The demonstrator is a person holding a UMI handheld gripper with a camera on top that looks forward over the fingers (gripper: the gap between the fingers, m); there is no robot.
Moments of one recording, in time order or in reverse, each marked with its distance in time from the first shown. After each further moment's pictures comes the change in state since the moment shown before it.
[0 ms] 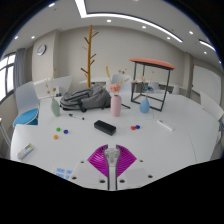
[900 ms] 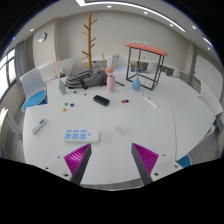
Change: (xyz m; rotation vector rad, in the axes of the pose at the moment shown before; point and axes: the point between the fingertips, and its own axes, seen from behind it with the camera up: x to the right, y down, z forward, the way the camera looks) arm 0.062 0.045 -0.207 -0.278 -0.031 -0.019
